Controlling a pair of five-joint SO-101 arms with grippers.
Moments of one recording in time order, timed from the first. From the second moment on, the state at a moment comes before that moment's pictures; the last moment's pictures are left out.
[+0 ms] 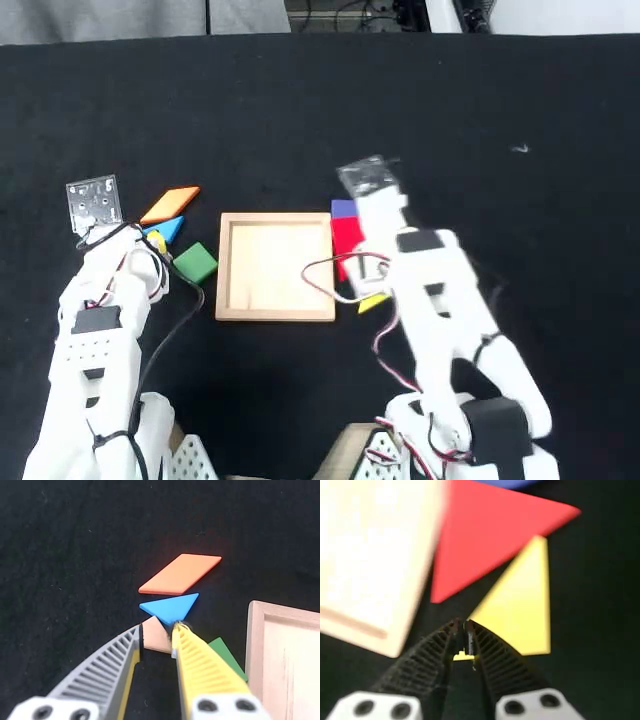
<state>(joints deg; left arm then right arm) -13.5 -47.0 77.3 20.7 2.1 -11.3 -19.6 51.7 52.4 12.7</state>
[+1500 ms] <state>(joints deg) -13.5 -47.3 77.3 20.7 2.1 -4.1 -3.8 46.2 56.9 17.8</state>
